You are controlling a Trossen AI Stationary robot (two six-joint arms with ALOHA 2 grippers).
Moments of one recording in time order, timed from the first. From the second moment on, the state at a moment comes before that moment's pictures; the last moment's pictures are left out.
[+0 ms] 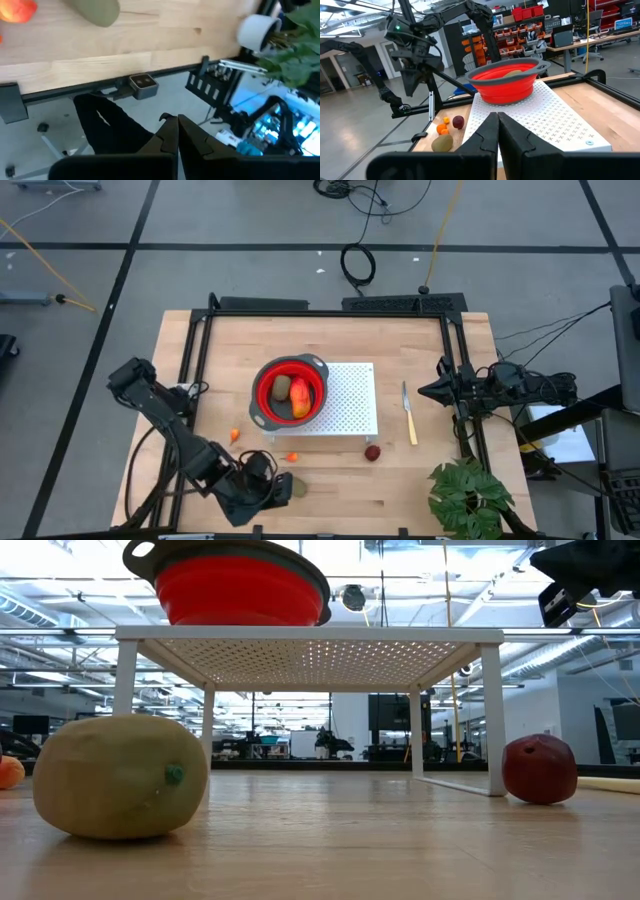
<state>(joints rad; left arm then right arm) -0.75 1.68 1.46 -0.60 -0.27 -2.31 0.14 0.01 0.30 -0.22 0.05 0.24</state>
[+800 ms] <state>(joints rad) -0.69 2.03 1.93 -1.11 -0.24 -2.47 0.14 0.01 0.30 -0.23 0.05 0.22</state>
